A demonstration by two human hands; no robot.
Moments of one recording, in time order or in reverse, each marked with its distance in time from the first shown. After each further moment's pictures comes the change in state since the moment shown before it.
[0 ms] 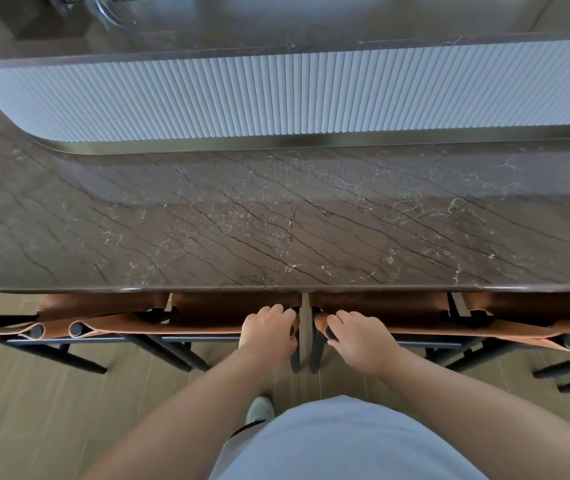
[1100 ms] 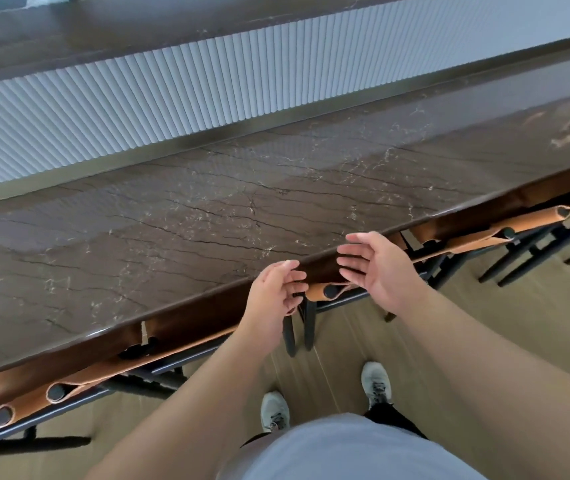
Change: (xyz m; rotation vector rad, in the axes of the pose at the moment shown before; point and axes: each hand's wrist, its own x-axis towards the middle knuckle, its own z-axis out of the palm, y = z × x) left_hand -0.012 -0.004 -0.049 -1.777 -0.208 -0.321; right_hand -0.002 -0.033 -0.089 1.957 0.563 1.148
